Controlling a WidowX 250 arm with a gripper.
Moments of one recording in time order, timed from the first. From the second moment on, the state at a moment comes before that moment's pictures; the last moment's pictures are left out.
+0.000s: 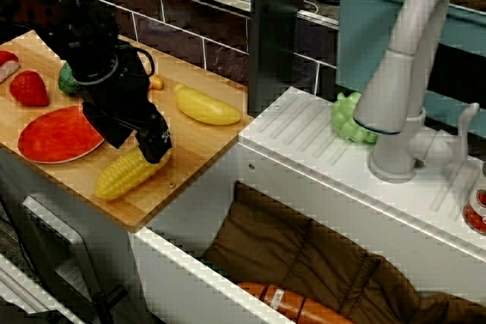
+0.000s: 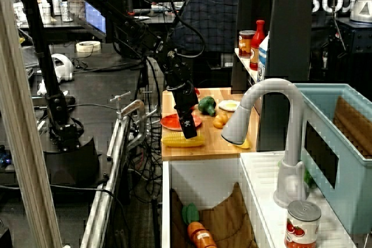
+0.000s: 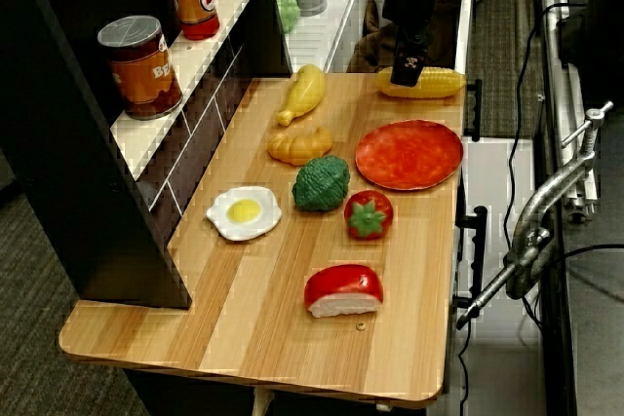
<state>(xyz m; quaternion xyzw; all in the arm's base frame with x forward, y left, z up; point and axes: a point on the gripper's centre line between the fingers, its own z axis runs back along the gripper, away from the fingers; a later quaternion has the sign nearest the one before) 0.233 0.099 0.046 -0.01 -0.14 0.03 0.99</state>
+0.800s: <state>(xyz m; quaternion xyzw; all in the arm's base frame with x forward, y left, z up) 0.216 0.103 0.034 -0.02 -0.13 0.03 0.99</state>
